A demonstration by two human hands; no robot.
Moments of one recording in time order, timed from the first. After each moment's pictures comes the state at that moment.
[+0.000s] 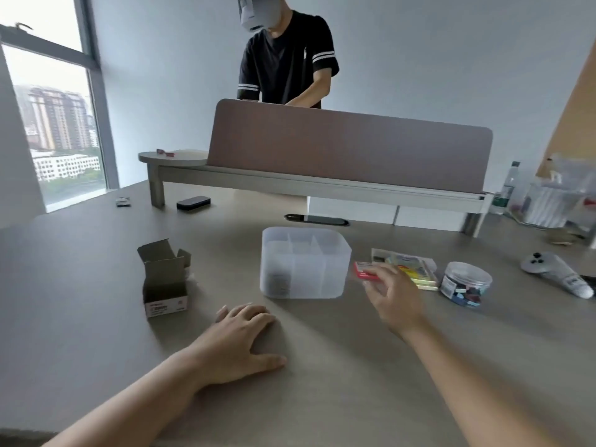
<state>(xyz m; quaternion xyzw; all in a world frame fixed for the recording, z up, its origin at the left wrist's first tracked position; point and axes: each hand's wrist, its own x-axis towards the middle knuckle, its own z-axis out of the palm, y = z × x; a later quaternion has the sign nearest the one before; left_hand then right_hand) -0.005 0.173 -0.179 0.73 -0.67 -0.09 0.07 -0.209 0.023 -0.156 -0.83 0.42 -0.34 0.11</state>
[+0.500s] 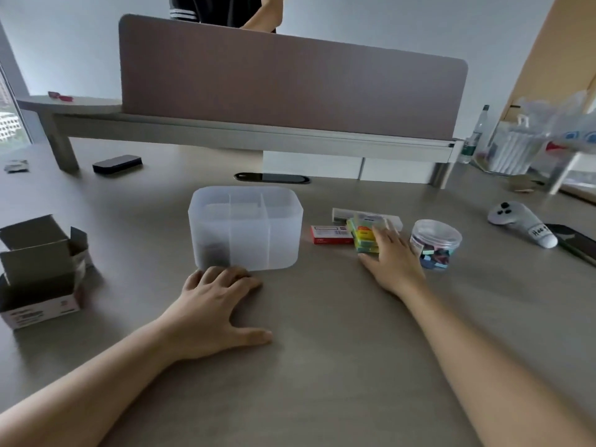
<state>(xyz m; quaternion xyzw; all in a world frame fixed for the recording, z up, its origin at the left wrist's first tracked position) -0.027 0.105 -0.187 0.71 -0.70 -0.04 0.07 -0.254 -0.068 -0.183 -0.81 0.56 -0.17 0.04</state>
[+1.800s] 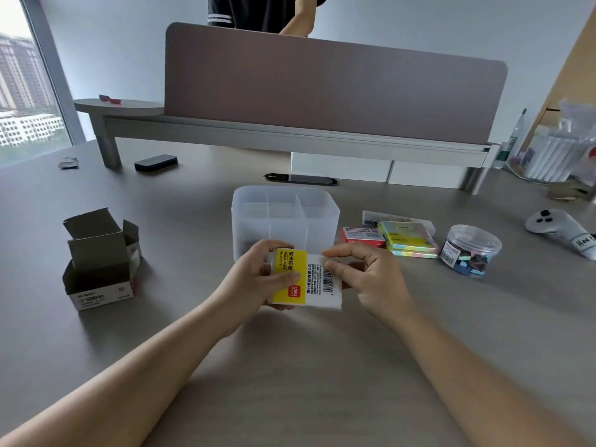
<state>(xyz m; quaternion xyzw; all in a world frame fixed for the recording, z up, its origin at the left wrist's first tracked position) -0.038 0.106 -0.167 0.54 -0.49 -0.40 0.56 -0.189 0.031 -0.159 -0.74 0.28 -0.40 0.46</state>
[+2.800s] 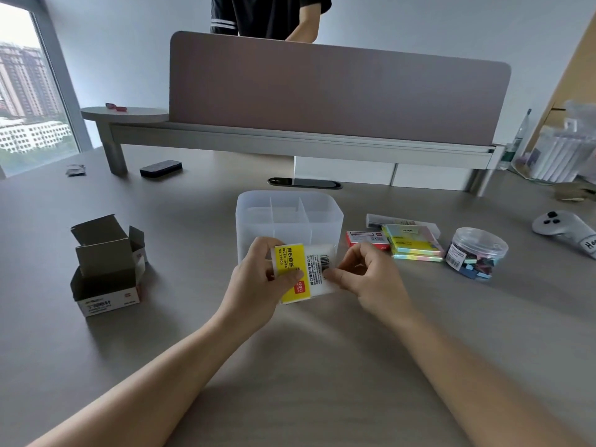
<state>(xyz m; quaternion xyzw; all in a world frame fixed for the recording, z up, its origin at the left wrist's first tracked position) -0.042 0.096 -0.177 0.59 -0.47 -0.24 0.61 -0.185 0.024 -0.164 -0.75 0.37 -0.38 0.38</state>
